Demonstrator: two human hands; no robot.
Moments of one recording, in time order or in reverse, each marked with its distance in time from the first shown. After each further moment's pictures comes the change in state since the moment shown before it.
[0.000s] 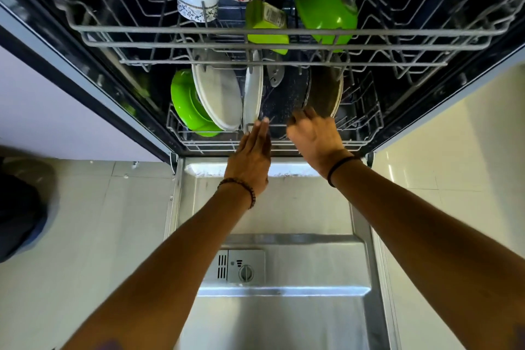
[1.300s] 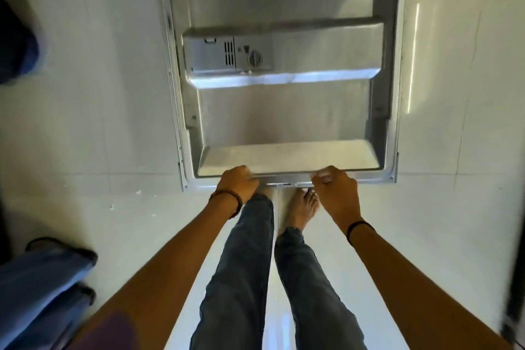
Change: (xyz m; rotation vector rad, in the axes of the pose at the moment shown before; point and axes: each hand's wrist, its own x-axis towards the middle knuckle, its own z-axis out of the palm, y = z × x) left_hand -0.413 0.110 0.118 -0.803 -0.862 -0.587; right_hand -0.453 -0.218 0.161 1.125 -0.489 0.868
